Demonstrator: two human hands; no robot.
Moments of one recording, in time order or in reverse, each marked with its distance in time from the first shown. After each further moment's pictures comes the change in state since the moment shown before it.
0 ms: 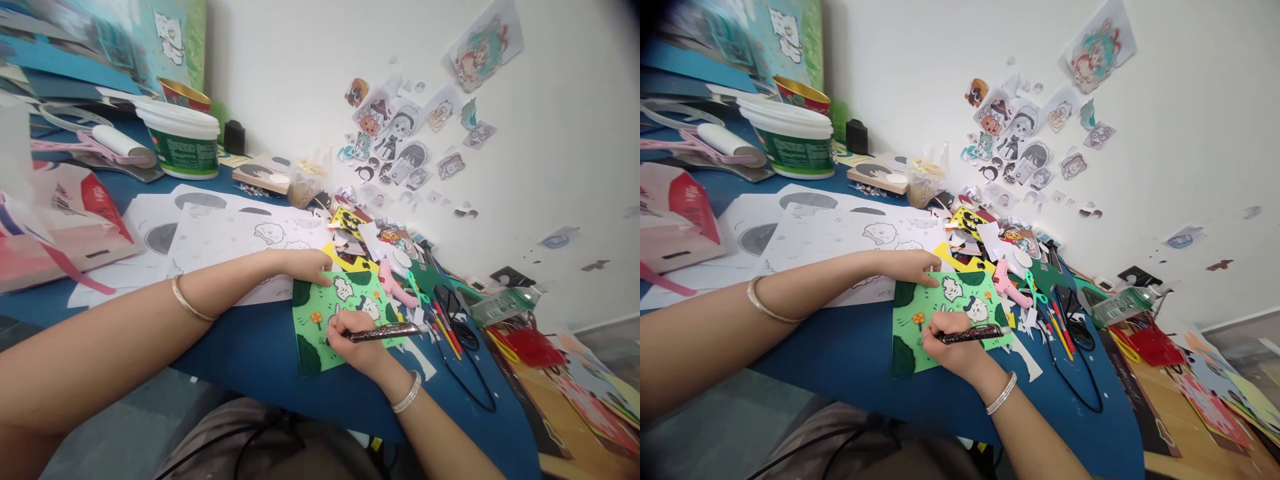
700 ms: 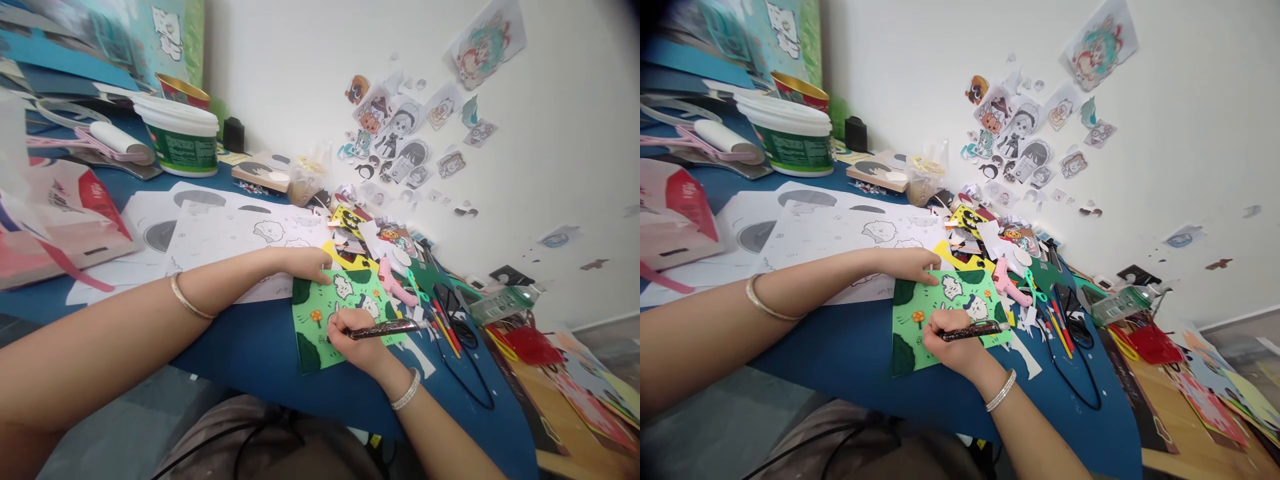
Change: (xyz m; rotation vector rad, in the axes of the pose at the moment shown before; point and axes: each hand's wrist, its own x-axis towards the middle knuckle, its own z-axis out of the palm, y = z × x) left_hand 0.002 -0.002 0.001 -0.010 -0.004 0.008; right_hand 0.000 0.000 -0.002 -0.014 -0.026 0.026
